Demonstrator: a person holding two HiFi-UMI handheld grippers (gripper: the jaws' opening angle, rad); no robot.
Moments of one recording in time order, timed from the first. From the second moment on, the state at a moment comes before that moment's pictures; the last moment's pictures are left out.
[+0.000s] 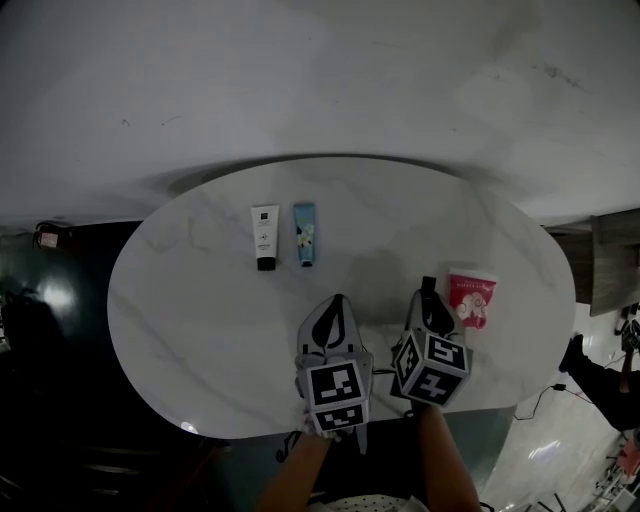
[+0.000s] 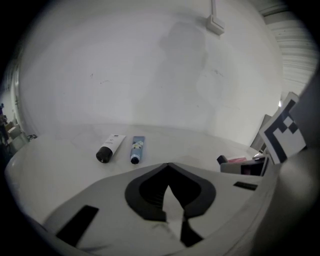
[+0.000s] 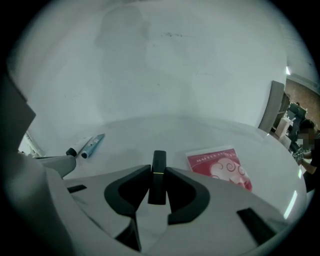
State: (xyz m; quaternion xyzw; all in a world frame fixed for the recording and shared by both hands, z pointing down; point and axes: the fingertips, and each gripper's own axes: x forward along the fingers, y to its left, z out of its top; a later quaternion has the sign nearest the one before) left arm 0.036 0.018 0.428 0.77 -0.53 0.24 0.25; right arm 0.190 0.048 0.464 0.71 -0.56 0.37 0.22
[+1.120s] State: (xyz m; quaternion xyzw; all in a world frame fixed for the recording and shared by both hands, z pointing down) left arm -0.035 -0.012 0.415 0.74 -0.59 0.20 0.25; right arm 0.105 -0.039 0.430 0.65 -0.64 0.34 0.22
